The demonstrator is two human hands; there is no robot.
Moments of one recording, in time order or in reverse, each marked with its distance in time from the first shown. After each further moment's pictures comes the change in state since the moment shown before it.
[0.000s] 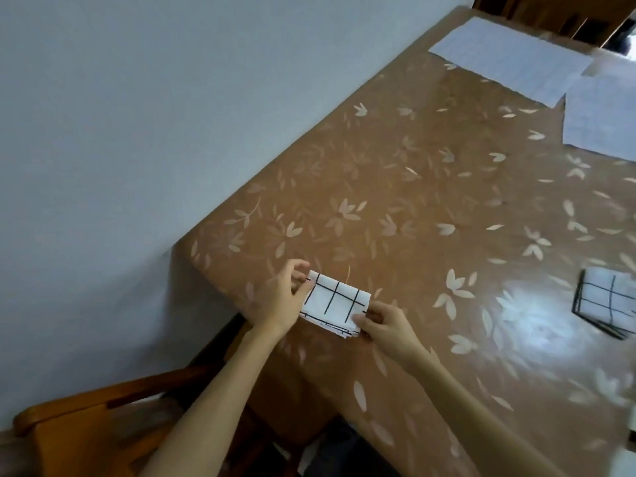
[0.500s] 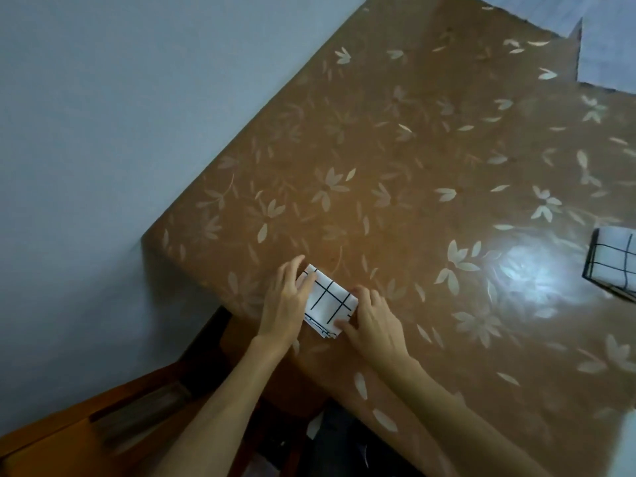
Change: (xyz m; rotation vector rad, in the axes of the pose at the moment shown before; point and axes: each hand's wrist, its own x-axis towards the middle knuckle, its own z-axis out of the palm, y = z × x) left_hand -0.003 -0.037 0.052 0.467 -0.099 0.224; right_hand 0.017 0.039 0.032 -0.825 0.220 -0.112
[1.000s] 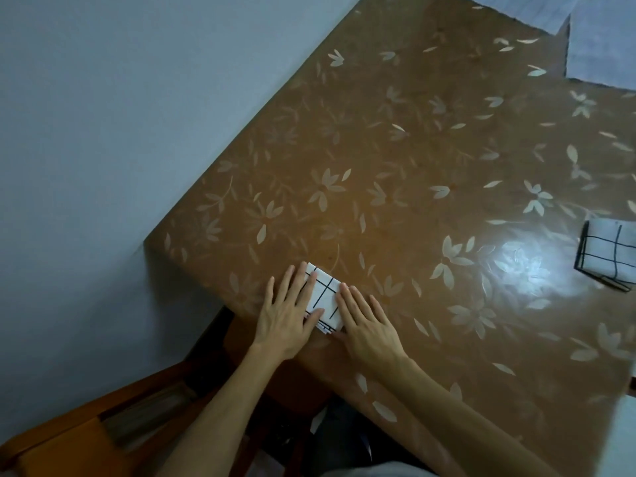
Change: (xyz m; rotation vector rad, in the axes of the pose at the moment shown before) left_hand -0.024 -0.015 0.008 0.376 -0.262 0.089; right_hand -0.017 0.015 0.018 -0.314 -0.165 -0.277
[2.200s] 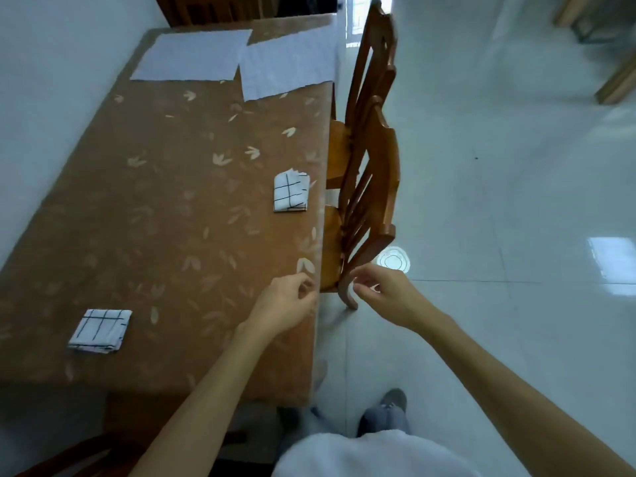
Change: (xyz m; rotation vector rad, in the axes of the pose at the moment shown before) left_hand -0.093 0.512 -0.100 -0.310 -0.293 0.266; right_hand -0.451 0.304 -0.067 0.874 0.398 0.516
